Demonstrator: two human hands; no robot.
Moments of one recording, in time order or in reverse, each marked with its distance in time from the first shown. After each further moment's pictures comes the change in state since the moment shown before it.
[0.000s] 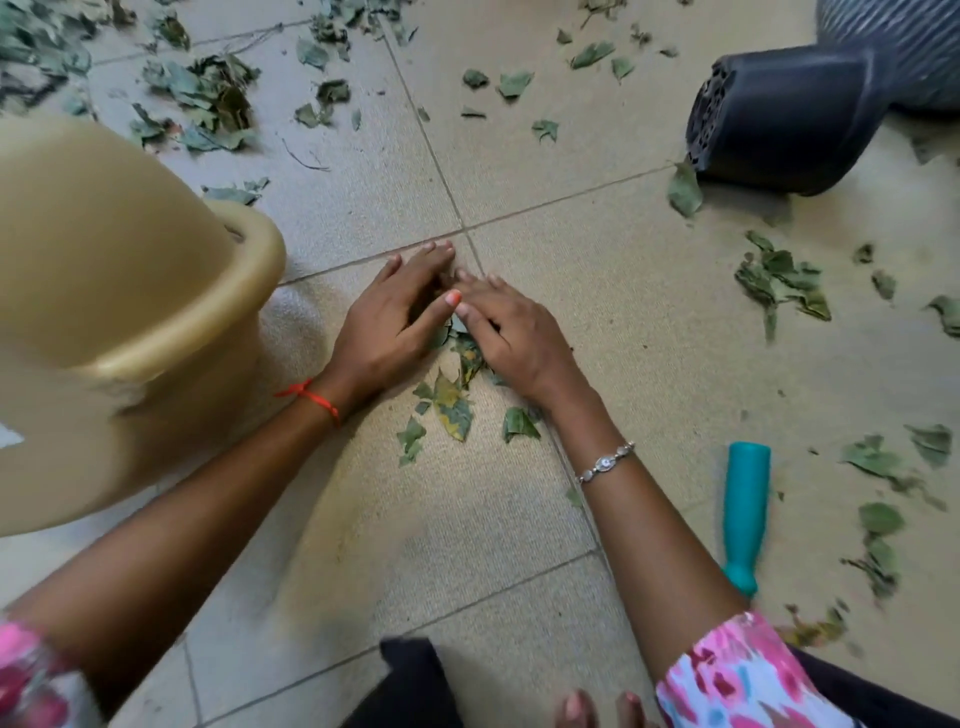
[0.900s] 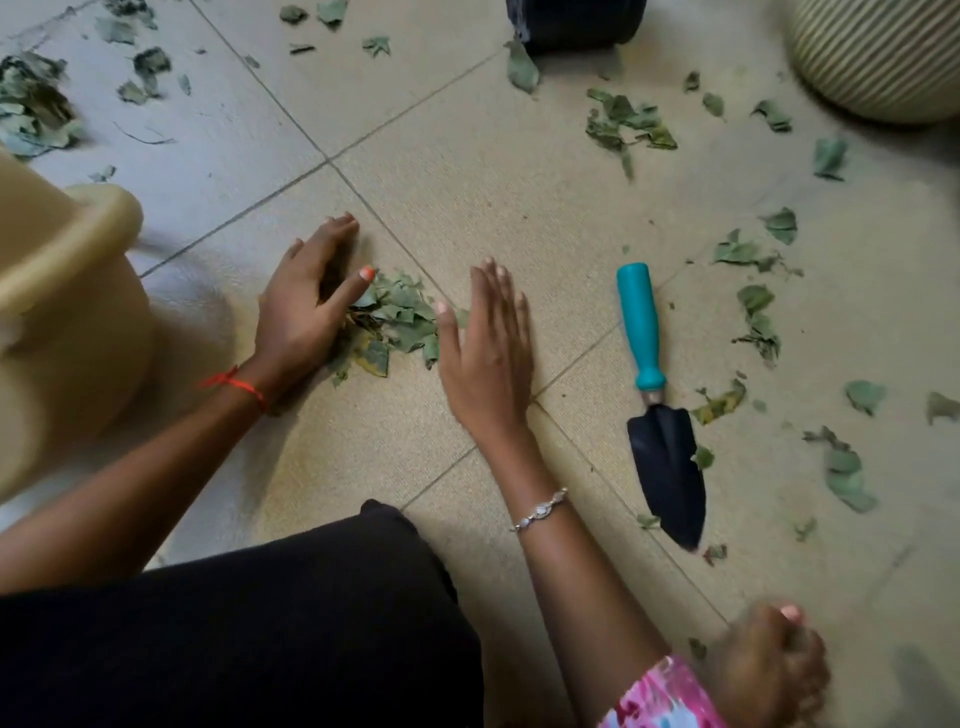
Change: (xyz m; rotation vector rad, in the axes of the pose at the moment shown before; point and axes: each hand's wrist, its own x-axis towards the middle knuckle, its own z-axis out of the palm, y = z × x) left_hand -0.042 0.011 0.007 -0.009 -0.070 0.095; right_hand -0.124 -0.030 0.051 -0.140 0.588 0.500
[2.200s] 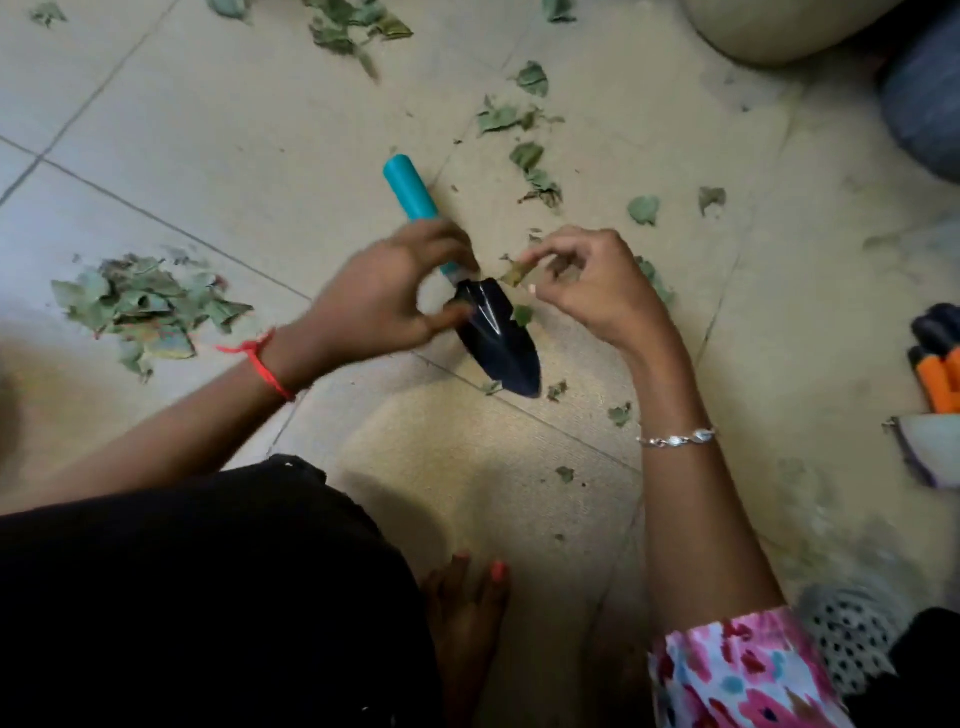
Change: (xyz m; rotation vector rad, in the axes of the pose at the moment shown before) left_hand -0.038 0.175 0.104 0.096 -0.606 0.818; right_hand -0.067 0.132 -0.202 0.352 -0.096 0.383
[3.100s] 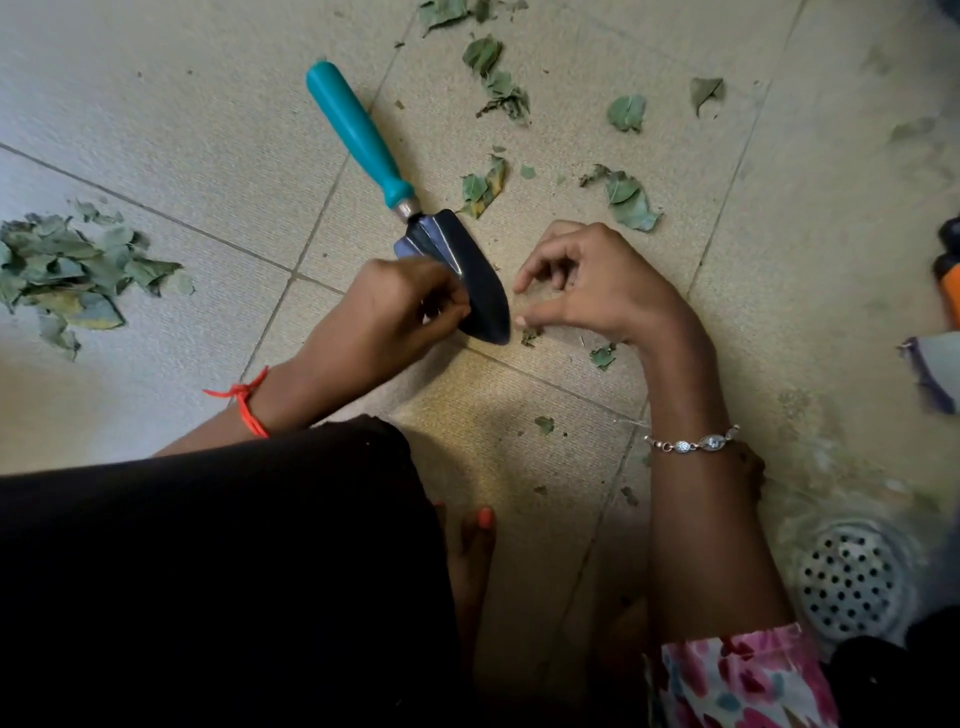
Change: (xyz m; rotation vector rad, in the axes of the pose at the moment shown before) left_hand -0.015 0.037 0.046 -0.154 -0.025 -0.049; right_hand -0.033 0.040 -0.006 -0.083 -0.203 0.077
